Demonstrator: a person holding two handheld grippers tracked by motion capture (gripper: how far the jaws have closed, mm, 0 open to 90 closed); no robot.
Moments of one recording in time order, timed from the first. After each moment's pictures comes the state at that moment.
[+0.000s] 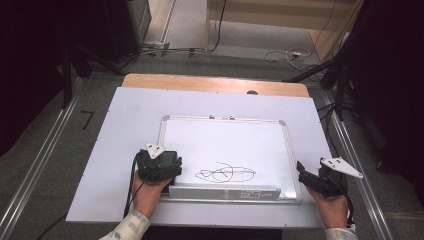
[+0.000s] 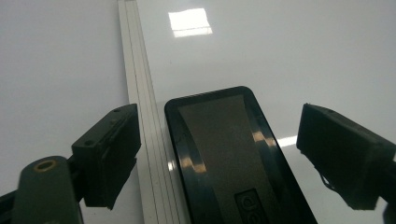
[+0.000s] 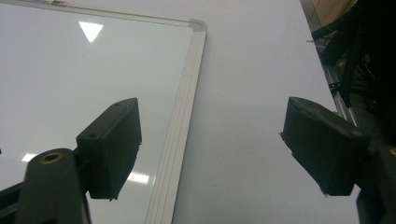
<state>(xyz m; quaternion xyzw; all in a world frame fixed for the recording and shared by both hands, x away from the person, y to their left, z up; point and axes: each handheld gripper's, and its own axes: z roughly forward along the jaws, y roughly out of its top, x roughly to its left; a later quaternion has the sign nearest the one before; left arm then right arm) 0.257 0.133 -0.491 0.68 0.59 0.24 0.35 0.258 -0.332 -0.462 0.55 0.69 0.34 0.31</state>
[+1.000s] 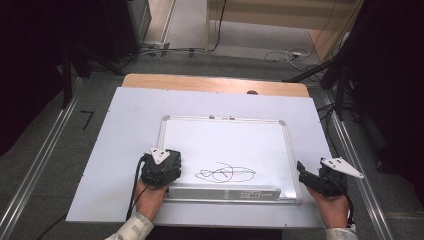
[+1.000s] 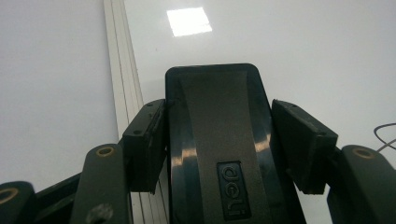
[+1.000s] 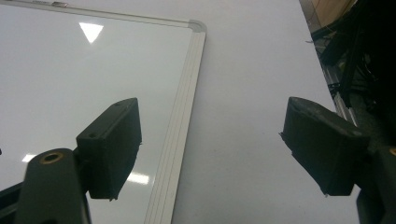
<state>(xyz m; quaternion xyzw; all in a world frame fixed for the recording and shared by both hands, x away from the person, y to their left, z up) 0.250 0.125 -0.498 0.70 0.57 0.25 0.34 0.258 -0.333 -0.461 0.55 0.69 0.34 0.31</state>
